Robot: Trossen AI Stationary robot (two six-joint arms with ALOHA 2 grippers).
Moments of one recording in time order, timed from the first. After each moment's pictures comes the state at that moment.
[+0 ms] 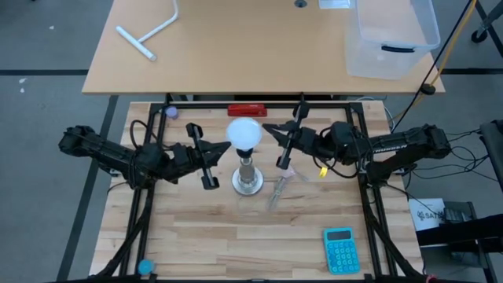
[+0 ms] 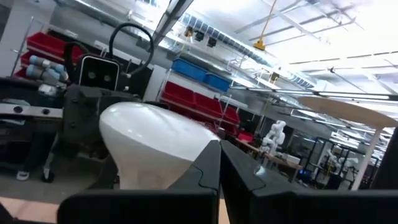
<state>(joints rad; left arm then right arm) -0.26 1.19 0.83 0.87 -0.47 0.43 0.06 1.31 0.98 0.63 0.28 -0.46</state>
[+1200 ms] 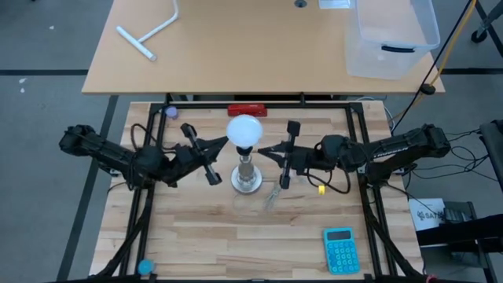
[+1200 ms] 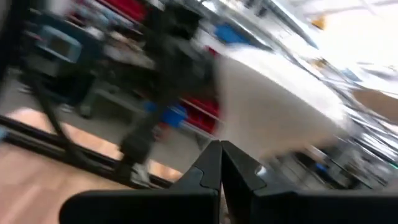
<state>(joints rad) -0.31 1.17 0.83 0.85 -0.68 0.55 0.15 1.31 0.98 0.41 0.29 -0.56</state>
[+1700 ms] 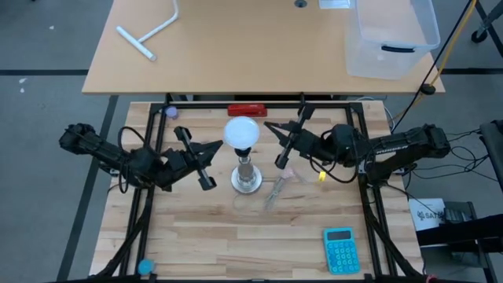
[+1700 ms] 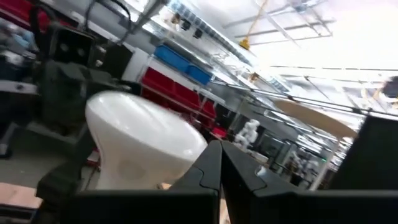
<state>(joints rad) -0.37 1.16 0.83 0.89 -0.71 0.62 0.10 1.31 1.01 0.61 0.40 -0.62</state>
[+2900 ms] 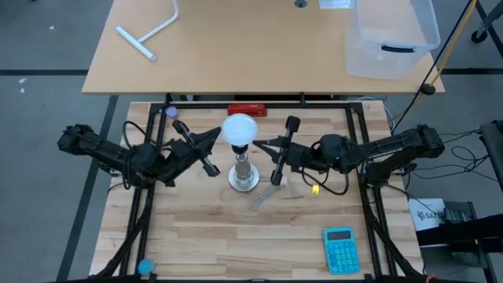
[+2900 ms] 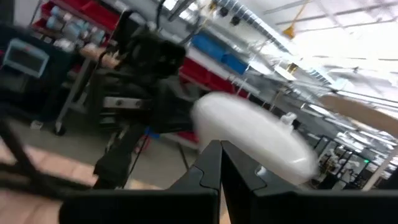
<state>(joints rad) -0.30 1.16 0.83 0.85 -0.84 0.57 0.18 1.40 1.09 0.47 0.38 -0.58</state>
